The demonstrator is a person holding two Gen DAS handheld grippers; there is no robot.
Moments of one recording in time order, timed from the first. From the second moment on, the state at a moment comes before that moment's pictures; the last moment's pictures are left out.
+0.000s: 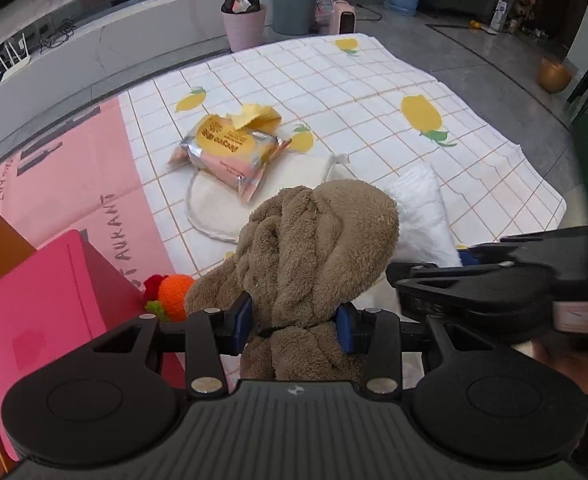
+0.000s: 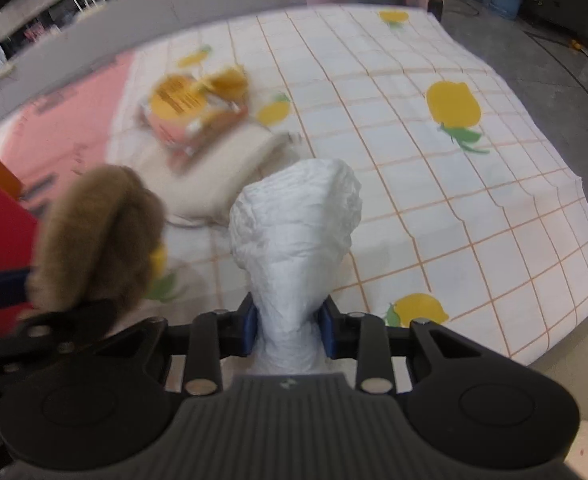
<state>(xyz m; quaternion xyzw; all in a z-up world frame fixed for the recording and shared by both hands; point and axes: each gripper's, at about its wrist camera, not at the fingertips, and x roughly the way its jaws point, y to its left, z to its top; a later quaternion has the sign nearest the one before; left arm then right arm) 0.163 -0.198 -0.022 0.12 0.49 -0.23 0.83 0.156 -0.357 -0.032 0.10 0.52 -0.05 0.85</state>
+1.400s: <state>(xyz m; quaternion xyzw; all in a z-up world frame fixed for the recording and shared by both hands) 0.274 0.147 -0.007 -0.07 0.47 0.01 0.88 0.242 0.005 0.045 -0.12 0.38 0.20 0.90</state>
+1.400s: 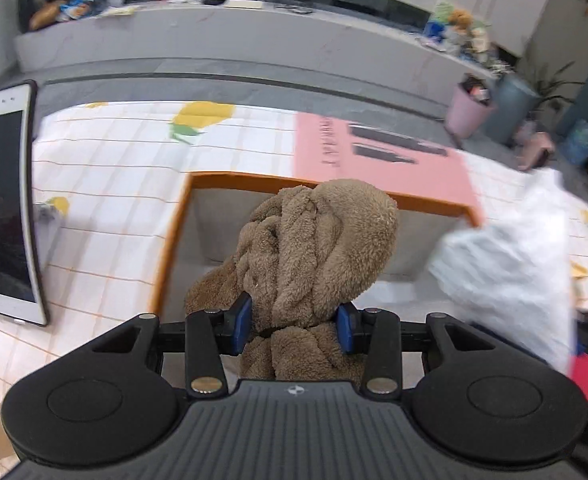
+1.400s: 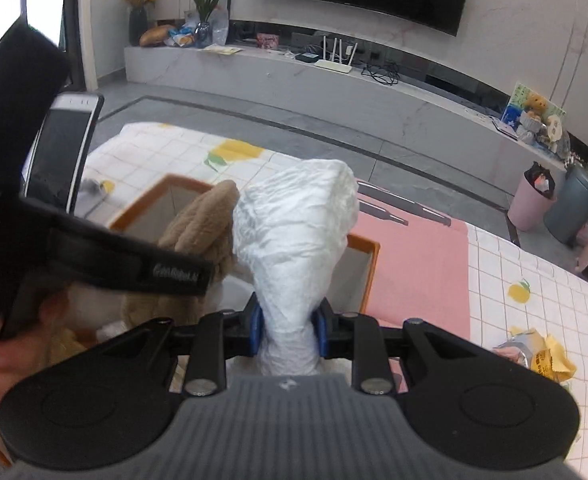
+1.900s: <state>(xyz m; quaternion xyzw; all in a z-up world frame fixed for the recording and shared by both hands) 0.273 0.133 -0.027 -0.01 0.46 0.04 0.89 0.240 -0.004 0.039 -0.09 0.39 0.23 0.89</state>
